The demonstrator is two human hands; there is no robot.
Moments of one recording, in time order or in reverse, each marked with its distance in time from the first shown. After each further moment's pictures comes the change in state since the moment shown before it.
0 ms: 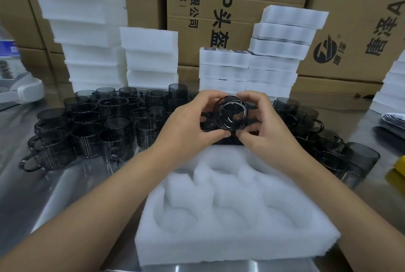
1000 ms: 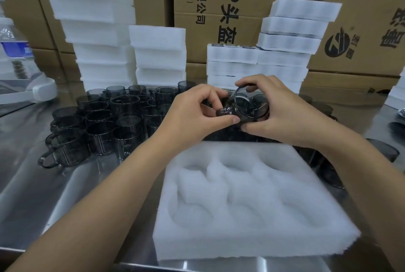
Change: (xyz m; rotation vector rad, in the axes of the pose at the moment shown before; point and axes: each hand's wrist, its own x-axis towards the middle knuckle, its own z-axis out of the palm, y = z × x) left_hand 0.007 0.000 -0.015 -0.139 0.035 -0.087; right_hand 0.023 -0.037 -0.020 -0.396 -0.234 0.024
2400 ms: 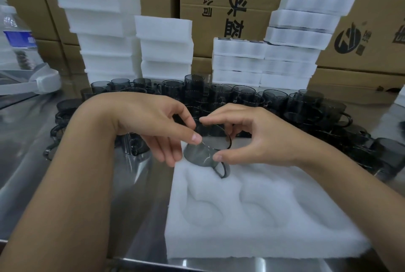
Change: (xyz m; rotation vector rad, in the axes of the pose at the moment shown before) left_hand 0.000 0.012 -0.086 0.143 -0.797 -0.674; right_hand -0.002 -0.025 0.042 0.259 -0.287 -0.083
